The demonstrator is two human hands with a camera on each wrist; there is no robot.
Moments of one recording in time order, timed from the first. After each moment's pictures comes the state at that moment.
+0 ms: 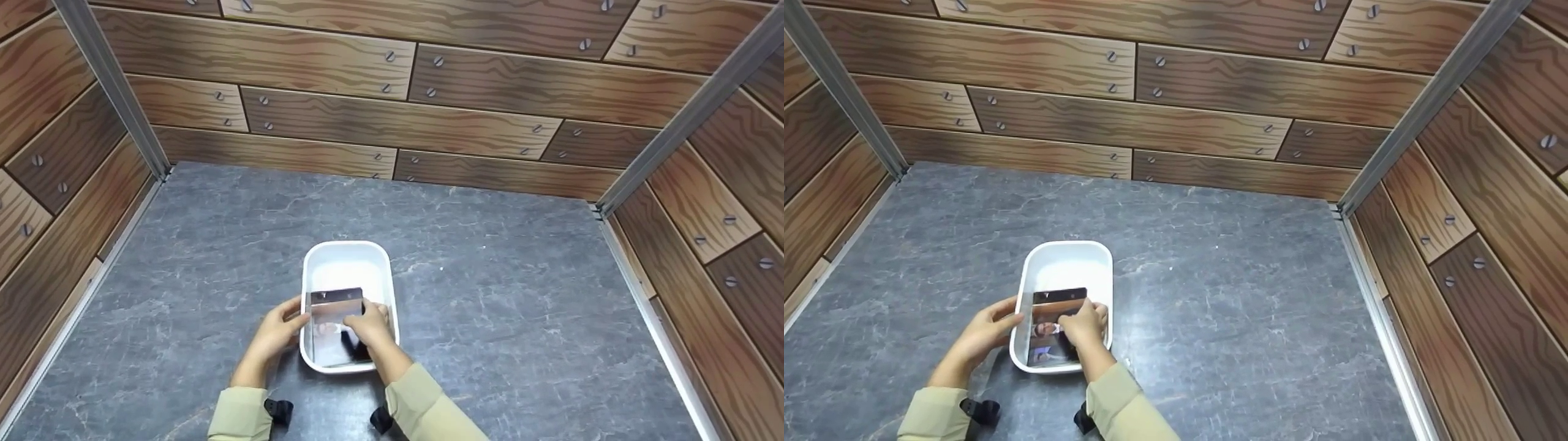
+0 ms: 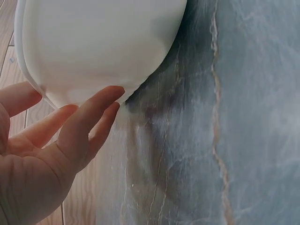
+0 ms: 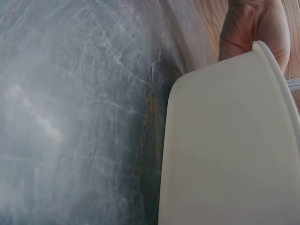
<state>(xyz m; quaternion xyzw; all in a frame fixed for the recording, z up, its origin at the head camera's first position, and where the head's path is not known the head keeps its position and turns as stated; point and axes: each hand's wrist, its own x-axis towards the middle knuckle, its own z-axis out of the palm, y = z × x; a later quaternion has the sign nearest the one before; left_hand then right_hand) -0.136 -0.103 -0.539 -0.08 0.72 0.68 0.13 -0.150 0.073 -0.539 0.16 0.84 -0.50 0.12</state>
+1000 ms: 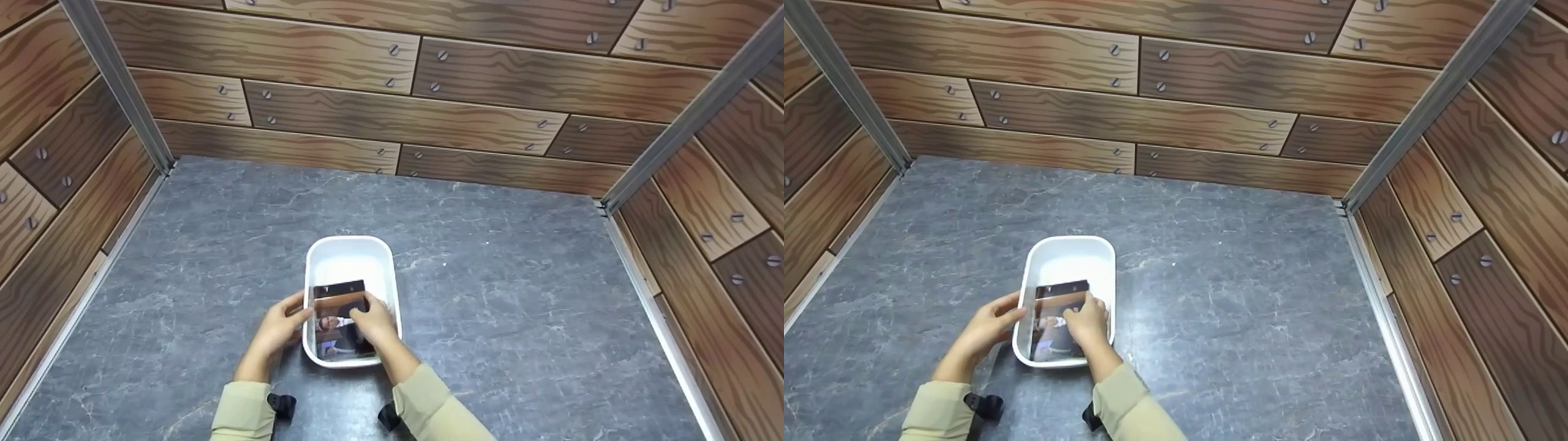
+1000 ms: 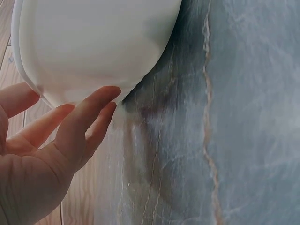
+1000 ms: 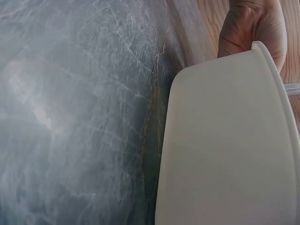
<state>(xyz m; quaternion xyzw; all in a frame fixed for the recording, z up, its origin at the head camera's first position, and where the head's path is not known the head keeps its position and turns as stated) -0.134 -0.104 -0.540 -0.09 0.72 0.68 0.13 -0.146 0.077 -0.538 0.11 0.86 -0.49 0.08</state>
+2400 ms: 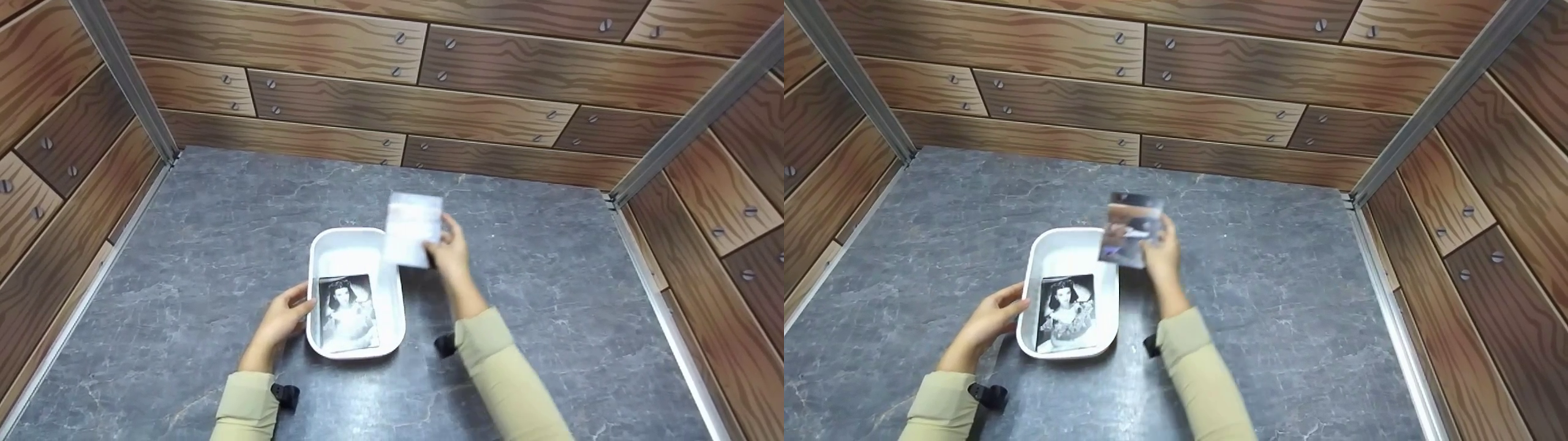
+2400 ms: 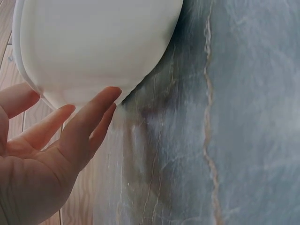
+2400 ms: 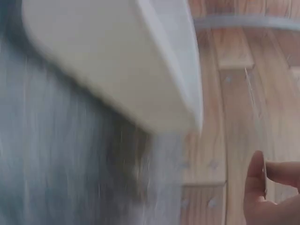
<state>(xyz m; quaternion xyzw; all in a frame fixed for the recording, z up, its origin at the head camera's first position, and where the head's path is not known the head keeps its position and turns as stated) -0.136 -0.105 -0.541 -0.11 0.71 0.68 0.13 -0.220 0.177 -0.485 0.16 0.73 -0.67 -0.05</state>
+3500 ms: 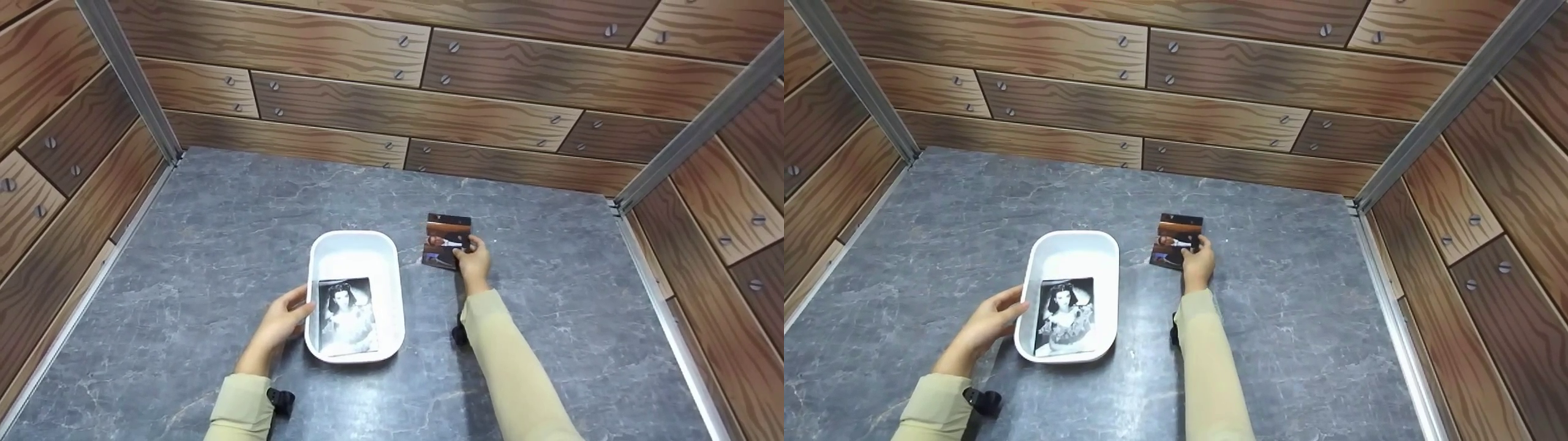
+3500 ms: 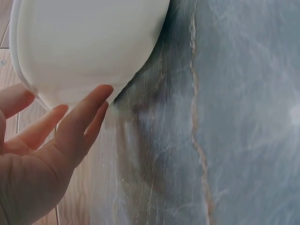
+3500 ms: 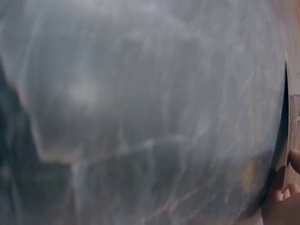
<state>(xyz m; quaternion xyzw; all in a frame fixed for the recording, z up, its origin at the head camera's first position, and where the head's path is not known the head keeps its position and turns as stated) -0.135 -0.105 -0.540 -0.12 0.72 0.67 0.14 -0.418 0.357 -0.822 0.22 0.83 -0.51 -0.12</state>
